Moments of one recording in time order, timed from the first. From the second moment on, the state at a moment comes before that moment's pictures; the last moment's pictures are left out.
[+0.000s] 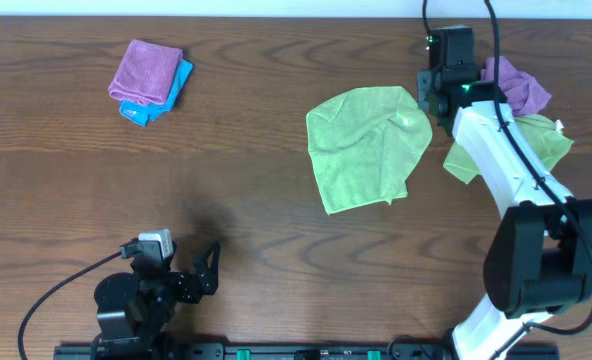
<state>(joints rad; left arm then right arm) 0.07 0.01 0.19 -0.71 0.42 -0.31 0.12 1.87 1.45 -0.50 0.39 -0.03</state>
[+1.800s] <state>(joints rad) -0.17 1.20 0.83 -0.44 0.63 -0.54 0.05 1.78 1.04 -0.69 -0.54 0.39</state>
